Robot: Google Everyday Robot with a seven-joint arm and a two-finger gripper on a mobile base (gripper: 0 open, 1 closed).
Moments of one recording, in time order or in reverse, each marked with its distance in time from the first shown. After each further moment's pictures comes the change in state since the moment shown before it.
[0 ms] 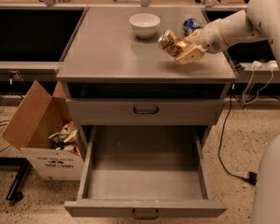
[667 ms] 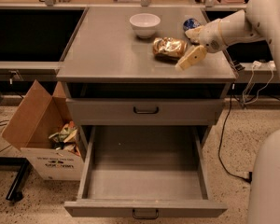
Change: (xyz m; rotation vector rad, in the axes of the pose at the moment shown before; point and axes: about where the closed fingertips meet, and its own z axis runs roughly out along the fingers) arm 0.000 -0.005 0.004 -0.001 -0.014 0.025
